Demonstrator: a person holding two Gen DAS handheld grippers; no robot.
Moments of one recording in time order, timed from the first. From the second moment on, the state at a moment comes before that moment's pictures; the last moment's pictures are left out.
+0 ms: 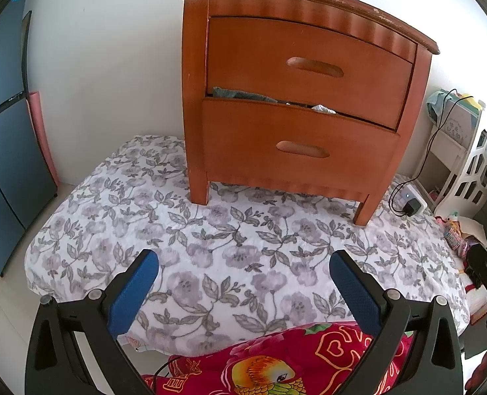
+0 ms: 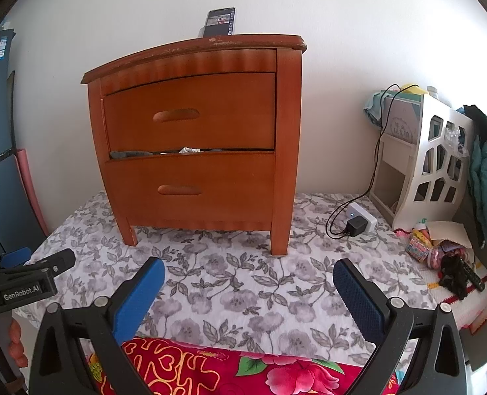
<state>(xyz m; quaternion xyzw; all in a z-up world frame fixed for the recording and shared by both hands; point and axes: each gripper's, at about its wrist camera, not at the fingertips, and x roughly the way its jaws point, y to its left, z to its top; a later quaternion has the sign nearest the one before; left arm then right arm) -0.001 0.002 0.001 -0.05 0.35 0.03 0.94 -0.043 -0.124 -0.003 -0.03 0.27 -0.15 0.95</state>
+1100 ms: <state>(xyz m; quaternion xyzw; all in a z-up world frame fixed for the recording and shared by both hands) 0.009 0.007 -0.014 -0.06 0.37 0.03 0.93 -0.041 -0.125 -0.012 -0.03 0.28 -0.15 0.95</state>
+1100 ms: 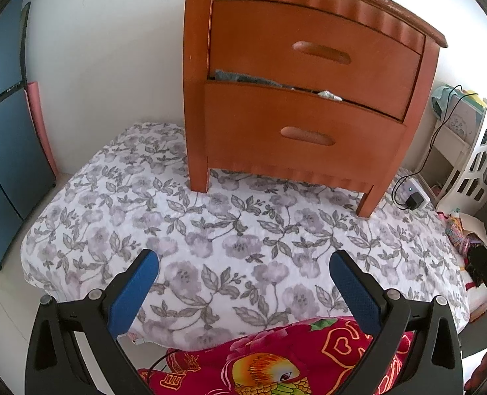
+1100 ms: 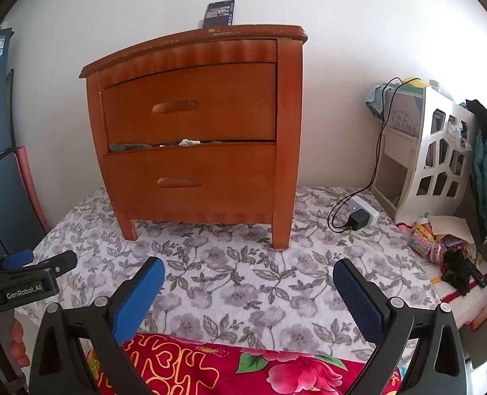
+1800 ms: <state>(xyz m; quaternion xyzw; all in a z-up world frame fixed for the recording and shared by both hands) 0.100 0.065 -0.007 -0.10 0.30 -0.01 0.95 0.040 -0.158 -0.023 -0.03 0.28 -0.09 0.96</state>
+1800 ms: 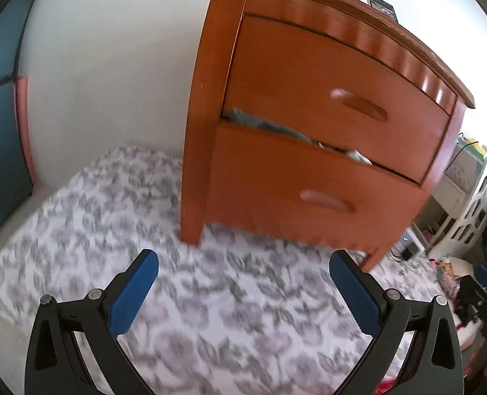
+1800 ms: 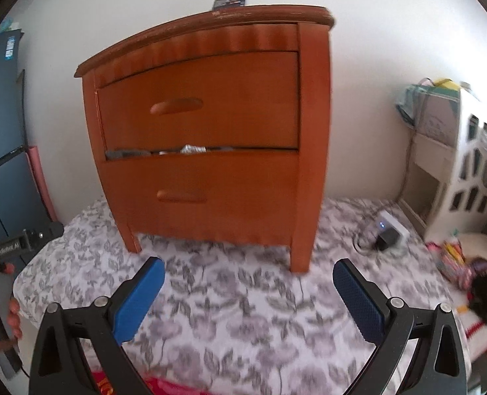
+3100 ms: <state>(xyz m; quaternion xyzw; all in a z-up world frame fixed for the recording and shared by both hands) 0.287 0.091 -0.017 -0.07 0.34 -0.16 0.92 0.216 -0.233 -0.031 -0.08 0.31 0.02 0.95</state>
